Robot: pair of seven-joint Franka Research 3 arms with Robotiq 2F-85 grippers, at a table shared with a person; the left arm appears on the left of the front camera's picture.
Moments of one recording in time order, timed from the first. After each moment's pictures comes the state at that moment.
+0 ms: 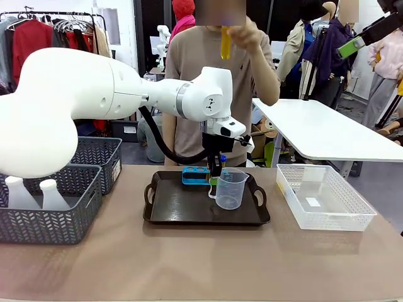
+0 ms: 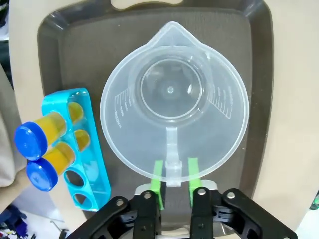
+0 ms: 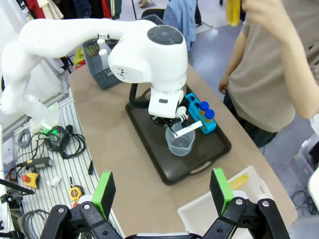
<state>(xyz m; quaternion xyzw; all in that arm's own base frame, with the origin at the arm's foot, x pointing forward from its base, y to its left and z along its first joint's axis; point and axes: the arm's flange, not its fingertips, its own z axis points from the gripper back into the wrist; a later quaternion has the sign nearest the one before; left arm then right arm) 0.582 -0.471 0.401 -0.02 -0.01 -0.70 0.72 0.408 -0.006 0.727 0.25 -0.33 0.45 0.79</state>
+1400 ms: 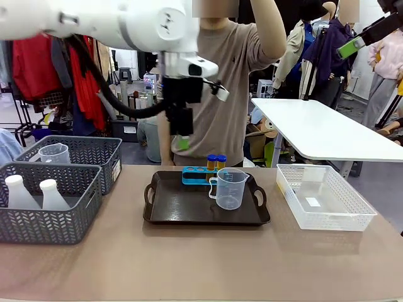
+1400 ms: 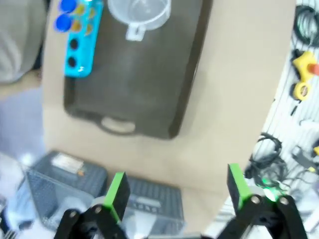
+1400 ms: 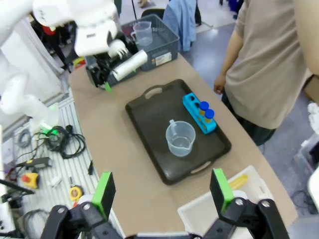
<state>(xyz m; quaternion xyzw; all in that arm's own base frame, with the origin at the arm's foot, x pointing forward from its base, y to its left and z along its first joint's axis) 0.473 -0.349 0.581 0.00 -0.02 -0.57 0.82 0.408 -0.006 0.727 0.25 -0.33 0.45 0.79</state>
